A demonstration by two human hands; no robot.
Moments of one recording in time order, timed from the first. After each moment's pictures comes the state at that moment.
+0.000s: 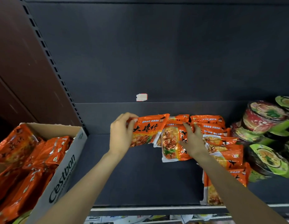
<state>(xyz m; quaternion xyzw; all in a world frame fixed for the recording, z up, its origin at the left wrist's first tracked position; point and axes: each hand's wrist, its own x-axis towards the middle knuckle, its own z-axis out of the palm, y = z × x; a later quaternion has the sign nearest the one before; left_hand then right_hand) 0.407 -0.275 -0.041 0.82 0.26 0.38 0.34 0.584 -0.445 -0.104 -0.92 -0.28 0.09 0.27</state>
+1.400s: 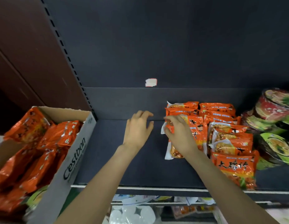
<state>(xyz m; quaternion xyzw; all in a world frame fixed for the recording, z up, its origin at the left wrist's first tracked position) 0.399 -0.294 -0.073 0.91 0.26 0.25 0.22 0.499 -0.416 -0.075 -0.84 -0.42 0.04 0.34</state>
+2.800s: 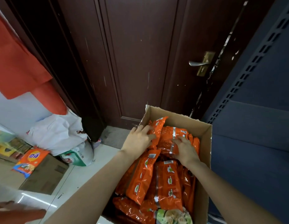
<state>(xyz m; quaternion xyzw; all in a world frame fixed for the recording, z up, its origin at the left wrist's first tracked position) 0.067 0.057 -0.122 0.96 0.26 0.03 0.03 0.237 -0.057 -0.177 -0.85 -0.48 0.20 0.07</state>
